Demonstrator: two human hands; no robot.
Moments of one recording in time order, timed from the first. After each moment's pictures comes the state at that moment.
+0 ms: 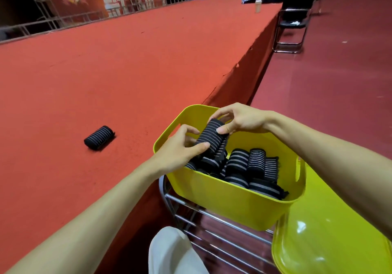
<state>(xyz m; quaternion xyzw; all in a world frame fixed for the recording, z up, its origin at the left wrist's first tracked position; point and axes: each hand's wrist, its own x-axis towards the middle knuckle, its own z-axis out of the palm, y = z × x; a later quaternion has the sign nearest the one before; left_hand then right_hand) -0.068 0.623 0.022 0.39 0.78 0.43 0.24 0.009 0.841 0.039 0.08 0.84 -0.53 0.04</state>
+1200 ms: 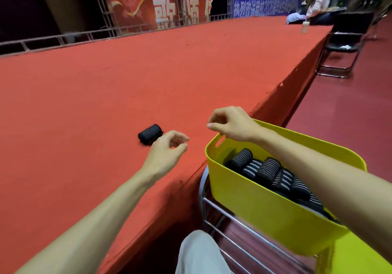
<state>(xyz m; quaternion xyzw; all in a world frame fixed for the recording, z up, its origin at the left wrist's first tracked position) -0.113 0.507 0.033 0.28 0.83 0.49 0.02 -0.069 0.720 0.068 -0.01 0.94 -0.29 -0.16</state>
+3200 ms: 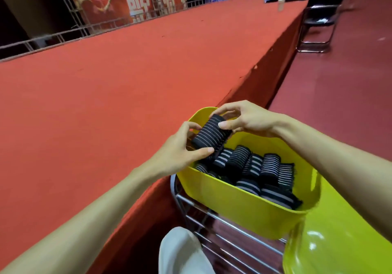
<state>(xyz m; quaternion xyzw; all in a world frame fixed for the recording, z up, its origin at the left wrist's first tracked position) -0.070 0.606 0.033 0.43 0.81 0.38 0.14 0.009 0.822 0.052 0.05 0.80 -0.60 -0.01</state>
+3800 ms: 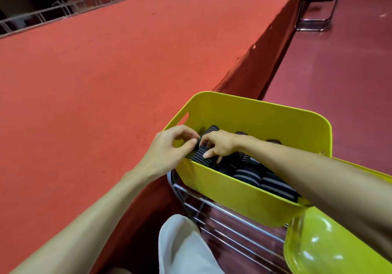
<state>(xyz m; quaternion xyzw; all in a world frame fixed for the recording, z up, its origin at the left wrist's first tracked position) -0.078 0.597 0.011 0.44 0.81 0.38 0.06 -0.047 0.789 -0.048 0.08 0.92 -0.33 0.19</state>
